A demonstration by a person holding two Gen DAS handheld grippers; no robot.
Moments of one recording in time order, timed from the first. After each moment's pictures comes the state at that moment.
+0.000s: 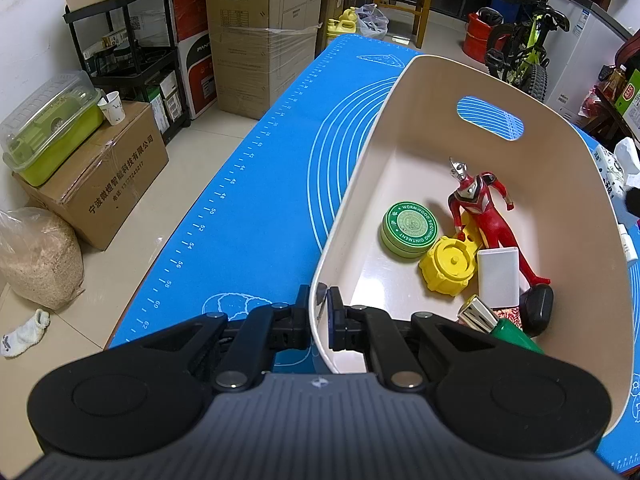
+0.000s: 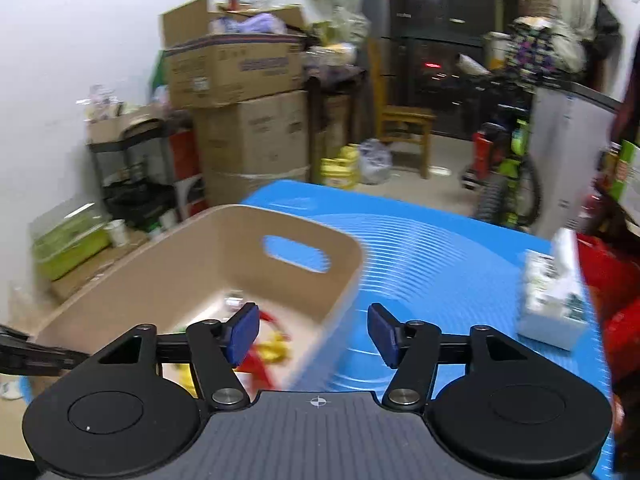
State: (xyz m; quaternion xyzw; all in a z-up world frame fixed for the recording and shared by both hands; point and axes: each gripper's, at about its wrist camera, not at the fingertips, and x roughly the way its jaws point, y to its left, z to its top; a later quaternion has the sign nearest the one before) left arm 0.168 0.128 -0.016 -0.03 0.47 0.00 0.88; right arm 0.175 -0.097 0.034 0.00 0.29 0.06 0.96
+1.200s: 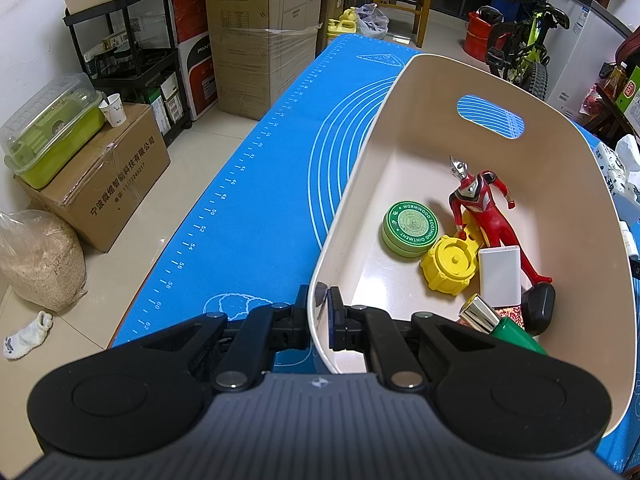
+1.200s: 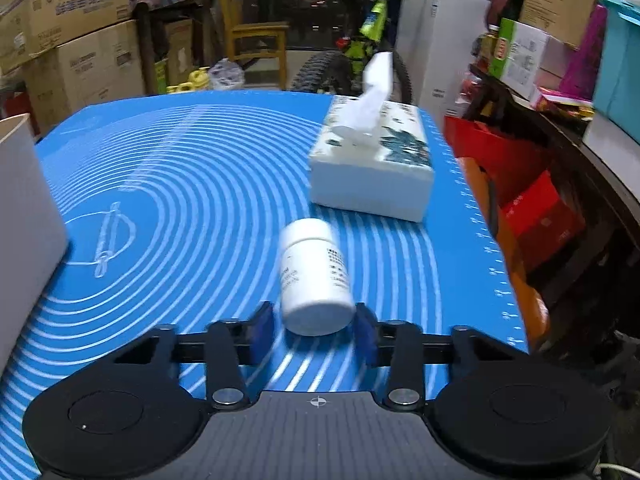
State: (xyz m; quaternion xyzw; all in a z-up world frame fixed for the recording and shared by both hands) left arm 0.168 0.129 -0.015 -0.03 0.47 0.00 0.88; right arm 0.218 -0.234 -0.084 0.02 0.39 -0.10 0.91
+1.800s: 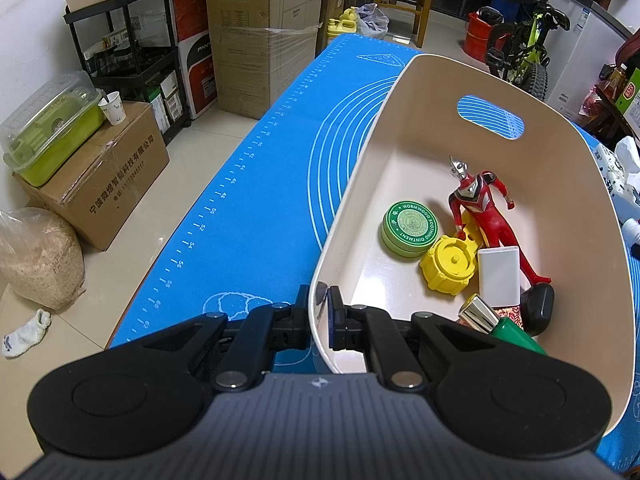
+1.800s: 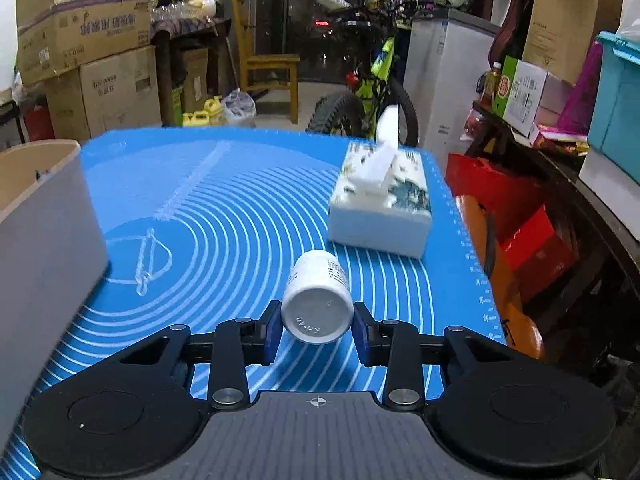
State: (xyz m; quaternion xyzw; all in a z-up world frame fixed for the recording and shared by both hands) left arm 0.169 0.130 -0.014 -0.03 0.47 0.00 0.88; right arm 0.189 -0.220 -0.044 0.01 0.33 -0.10 0.94
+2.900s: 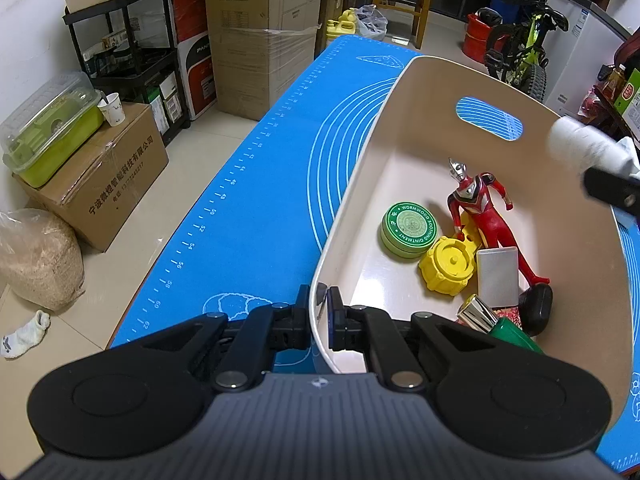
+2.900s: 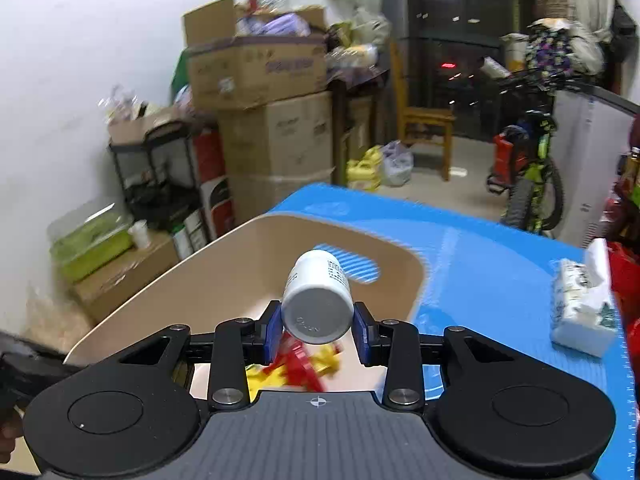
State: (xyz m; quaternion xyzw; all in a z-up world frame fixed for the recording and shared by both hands) left arm 0.167 0.132 -0.015 -0.03 0.47 0.00 0.88; right arm 0.186 -0.026 0.040 -0.01 0.30 0.12 0.95
